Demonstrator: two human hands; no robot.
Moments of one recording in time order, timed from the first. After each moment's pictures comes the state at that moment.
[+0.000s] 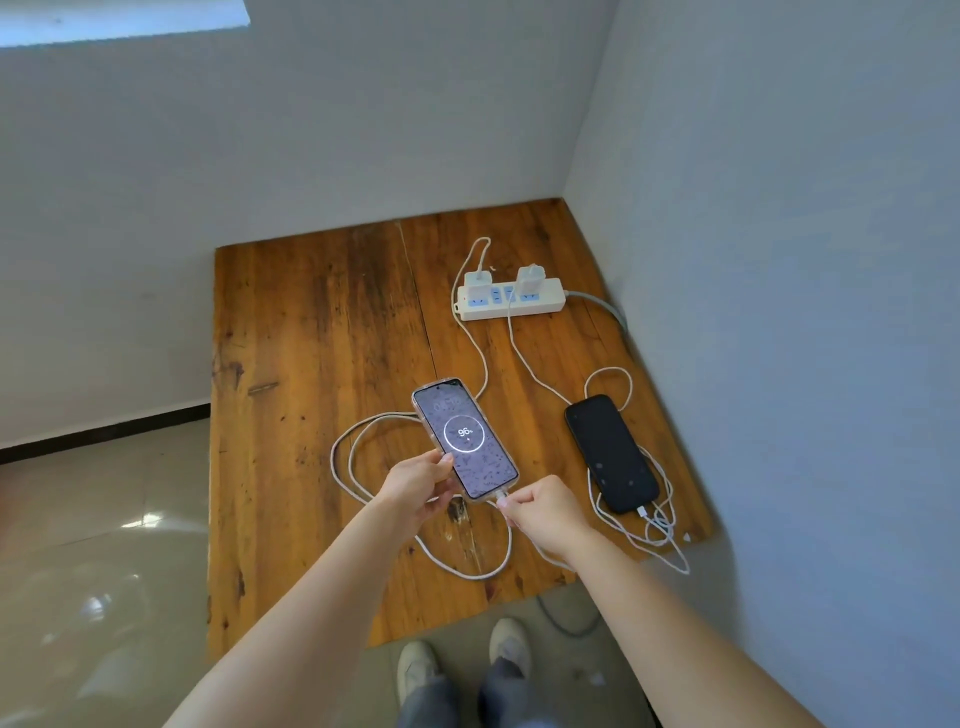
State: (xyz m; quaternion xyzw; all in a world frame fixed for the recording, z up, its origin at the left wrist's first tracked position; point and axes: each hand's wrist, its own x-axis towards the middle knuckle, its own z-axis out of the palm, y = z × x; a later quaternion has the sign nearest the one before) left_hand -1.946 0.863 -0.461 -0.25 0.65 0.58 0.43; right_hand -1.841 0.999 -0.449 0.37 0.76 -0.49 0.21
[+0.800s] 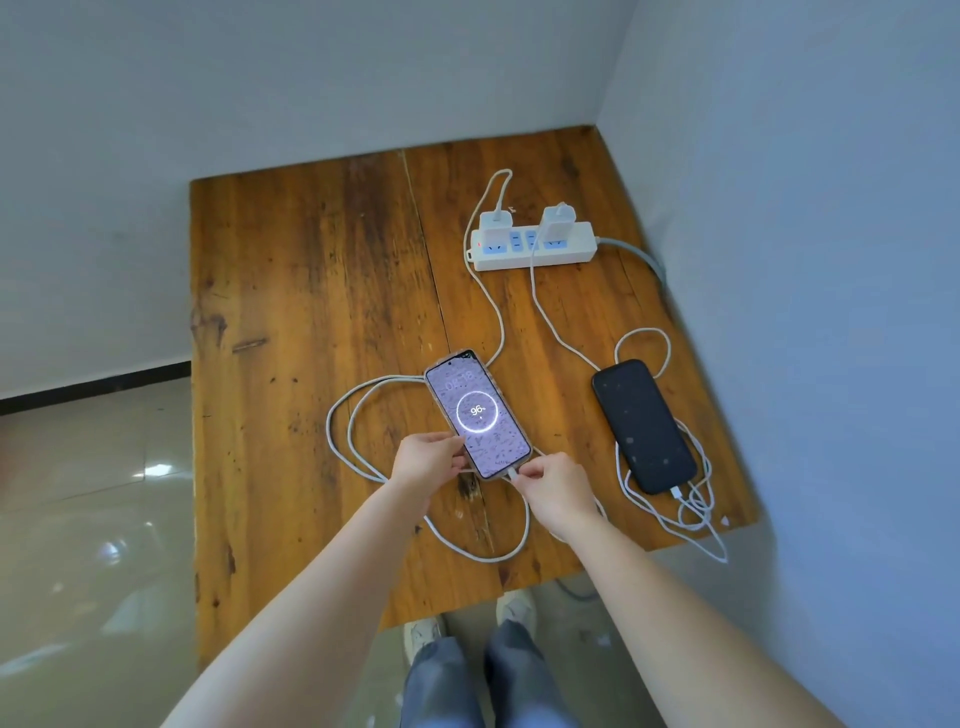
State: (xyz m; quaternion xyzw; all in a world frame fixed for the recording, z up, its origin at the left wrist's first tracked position) left_hand -1.956 0.870 -0.520 -0.23 0.74 0.49 0.40; right_hand -1.856 0.996 -0.516 0.38 0.80 -0.43 0.19
